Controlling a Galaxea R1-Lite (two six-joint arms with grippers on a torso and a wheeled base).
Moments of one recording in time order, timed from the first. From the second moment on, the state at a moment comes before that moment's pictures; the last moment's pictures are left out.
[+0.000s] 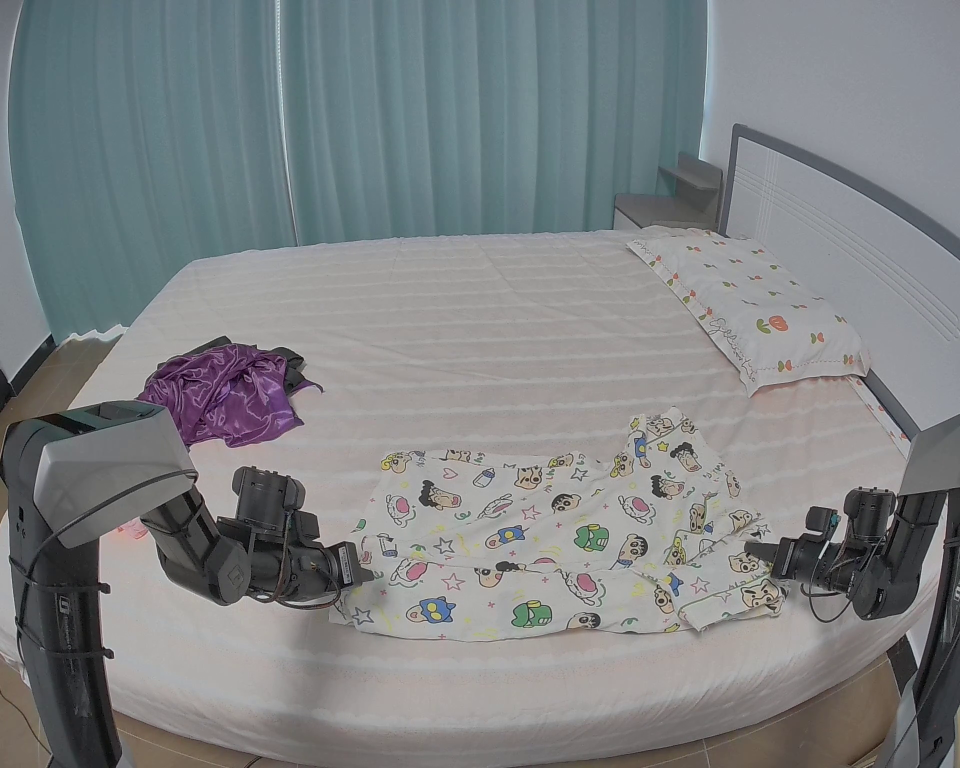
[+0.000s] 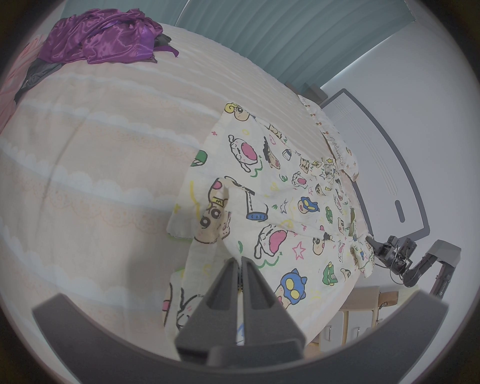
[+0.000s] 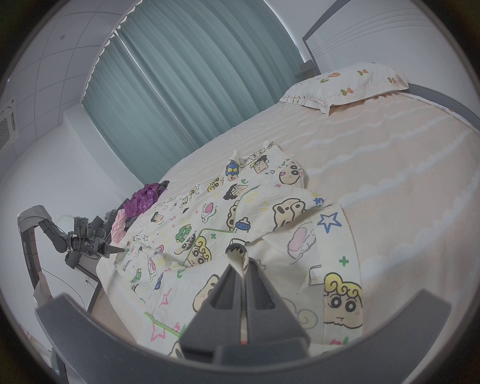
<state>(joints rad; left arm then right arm) -0.21 2.31 -0.82 -0.65 -0.38 -0.45 -0.21 2.39 -0.47 -1.35 0.63 0.16</state>
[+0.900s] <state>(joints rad) -0.18 2.29 -0.77 -0.66 -0.36 -0.41 -0.21 2.41 -0.46 -1.41 0.63 0.16</state>
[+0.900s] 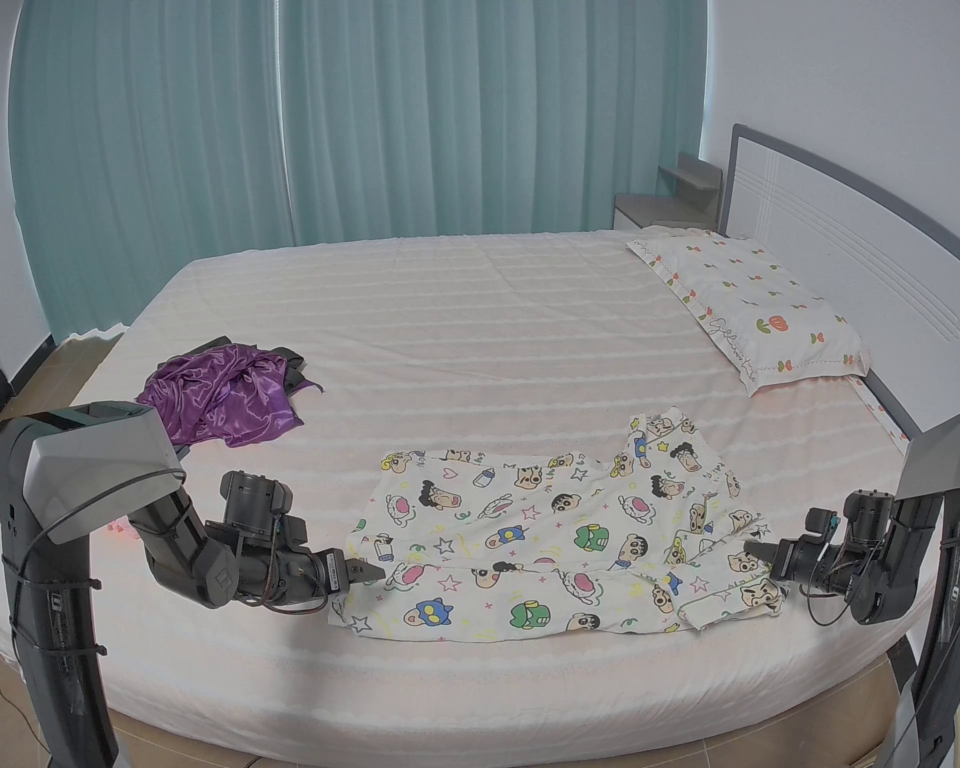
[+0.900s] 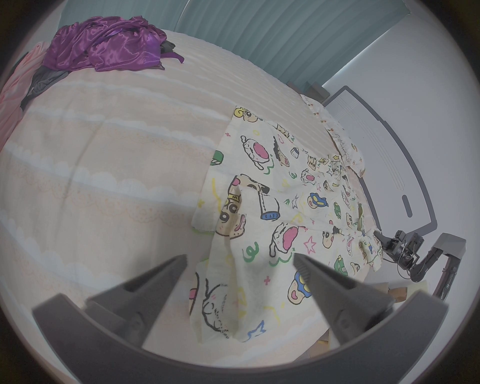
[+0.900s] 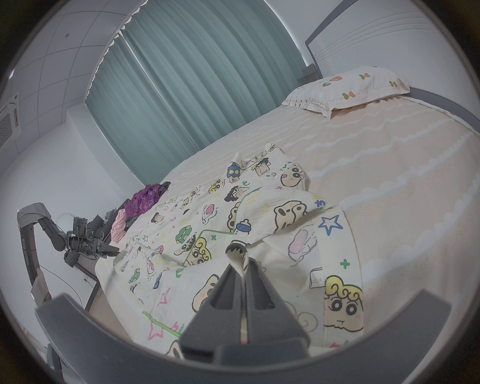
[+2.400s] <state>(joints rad) -0.19 2.28 -0.69 -0.65 -0.30 -0.35 -0.21 2.44 -0.45 -1.52 0.63 0.16</state>
